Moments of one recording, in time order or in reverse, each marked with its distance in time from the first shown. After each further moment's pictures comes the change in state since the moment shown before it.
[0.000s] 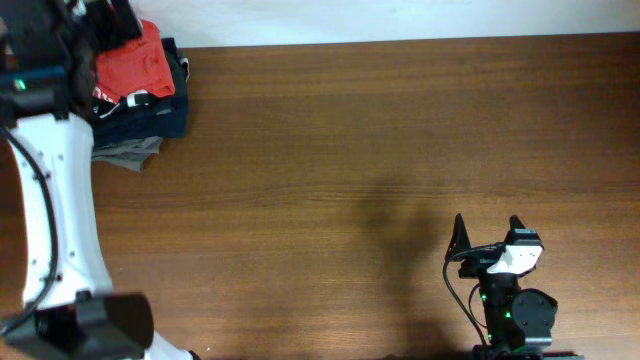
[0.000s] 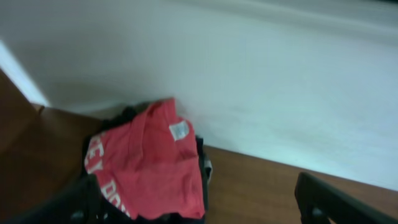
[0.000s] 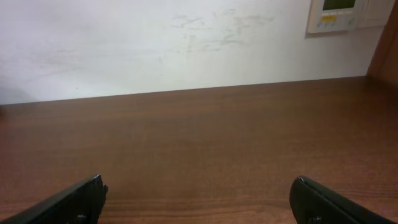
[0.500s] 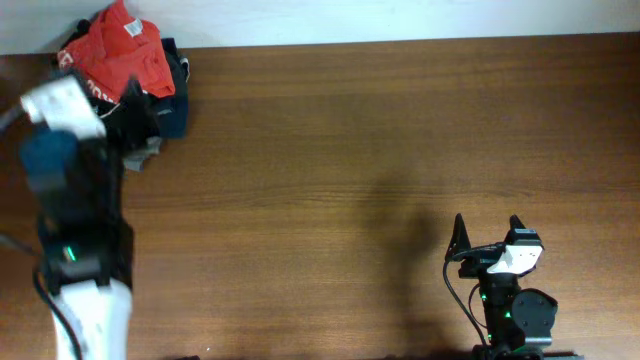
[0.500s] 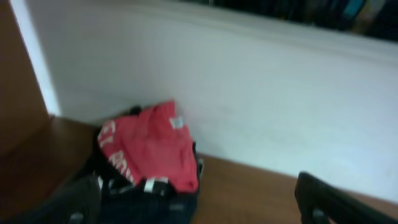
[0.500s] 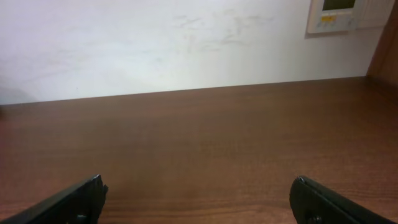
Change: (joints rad) left arm 0.000 -0.694 -0.962 0.567 -0.005 -0.030; right arm 0.000 0.000 0.000 0.000 0.000 0.000
